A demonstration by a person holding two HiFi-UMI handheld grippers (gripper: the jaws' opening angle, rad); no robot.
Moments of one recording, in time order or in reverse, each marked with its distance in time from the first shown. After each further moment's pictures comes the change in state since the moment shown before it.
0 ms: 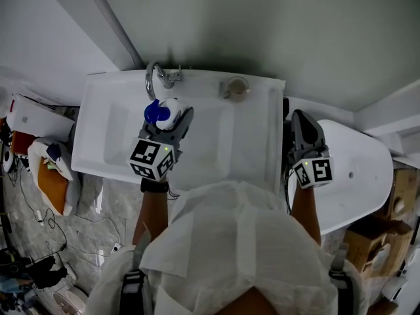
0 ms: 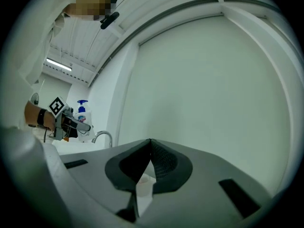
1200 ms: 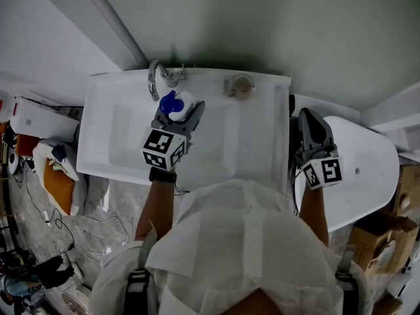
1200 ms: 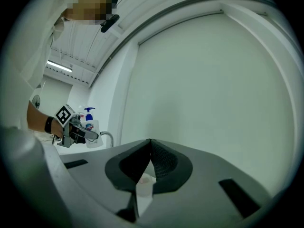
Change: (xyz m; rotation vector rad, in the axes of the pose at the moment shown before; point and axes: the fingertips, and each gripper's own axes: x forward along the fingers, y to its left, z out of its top) left arm 0.033 0.004 -0.014 0.048 0.048 -0.044; right arm 0.001 0.002 0.006 0.016 0.011 0.015
